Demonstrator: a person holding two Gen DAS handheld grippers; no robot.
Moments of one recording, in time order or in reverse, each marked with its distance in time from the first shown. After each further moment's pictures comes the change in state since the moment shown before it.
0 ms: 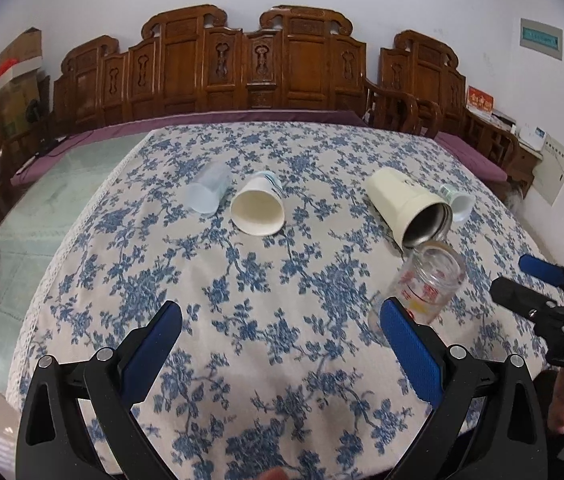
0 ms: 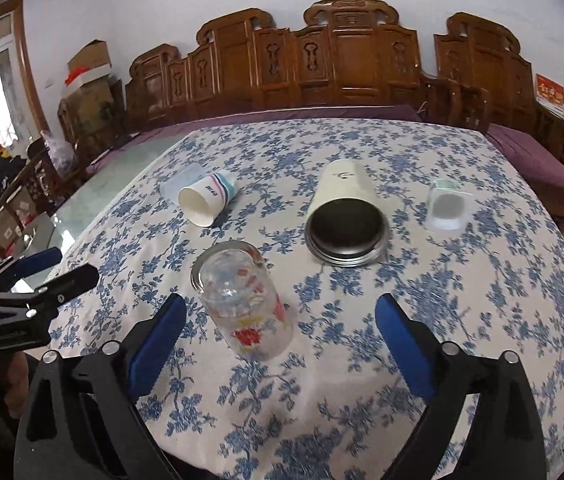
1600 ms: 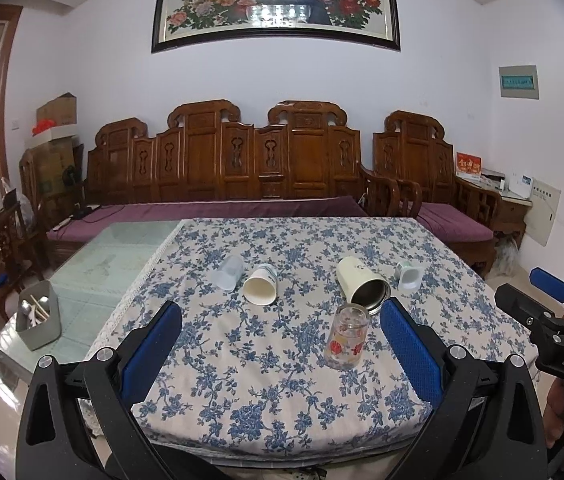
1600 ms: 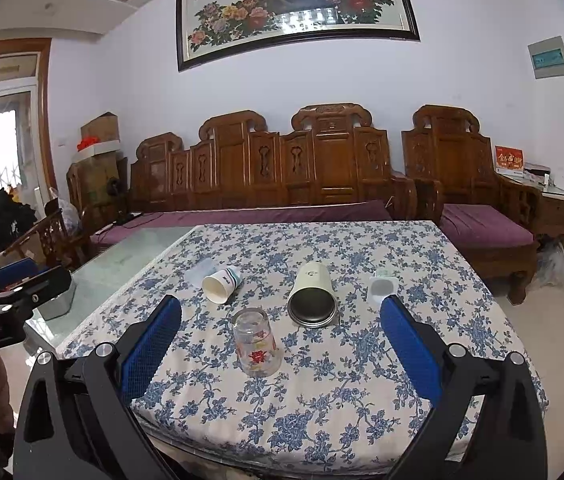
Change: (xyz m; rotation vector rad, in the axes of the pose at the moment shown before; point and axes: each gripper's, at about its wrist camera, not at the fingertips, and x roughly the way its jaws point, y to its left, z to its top) left arm -0.192 -0.046 -0.013 0.007 -0.318 0.068; right arm -0.191 0.019 -0.021 -0.027 -0.349 -0.062
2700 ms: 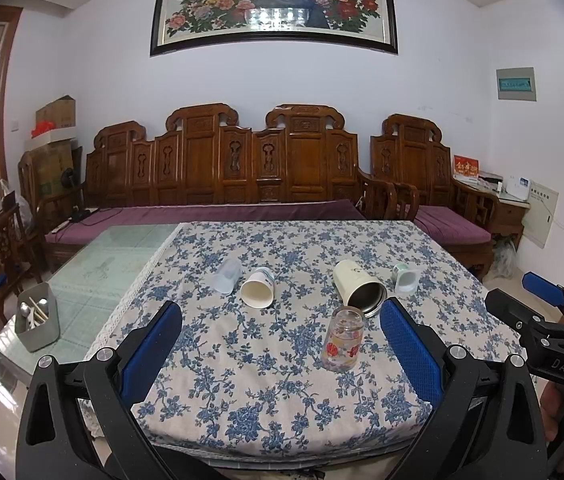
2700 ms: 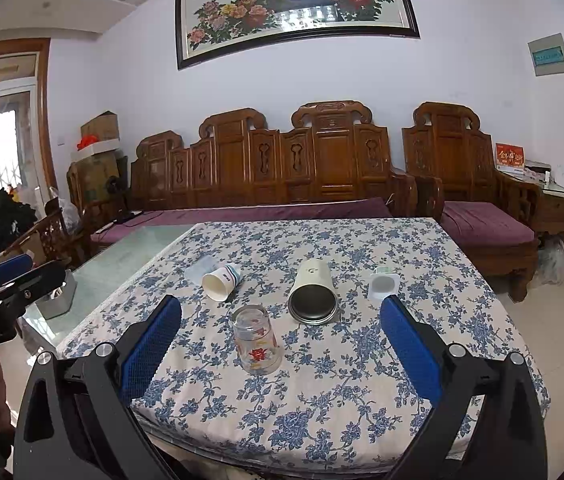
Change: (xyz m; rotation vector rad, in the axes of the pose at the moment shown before) left arm -0.004 -0.005 0.001 0.002 -0.010 -0.006; right arm 0.004 0.002 -0.004 0.000 0.006 0.000
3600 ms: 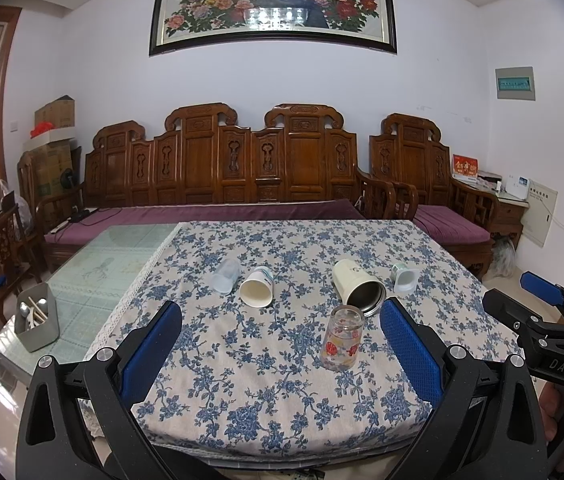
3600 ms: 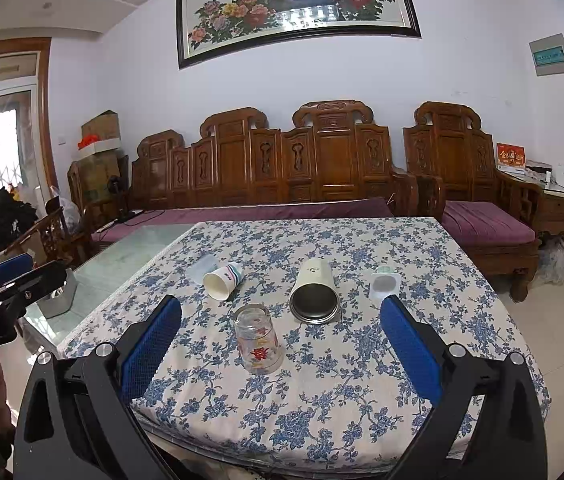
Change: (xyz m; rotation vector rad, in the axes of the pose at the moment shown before) left arm -0.001 -0.001 0.000 -0.002 0.001 -0.002; right arm 0.000 0.002 0.000 0.002 0.002 0.002
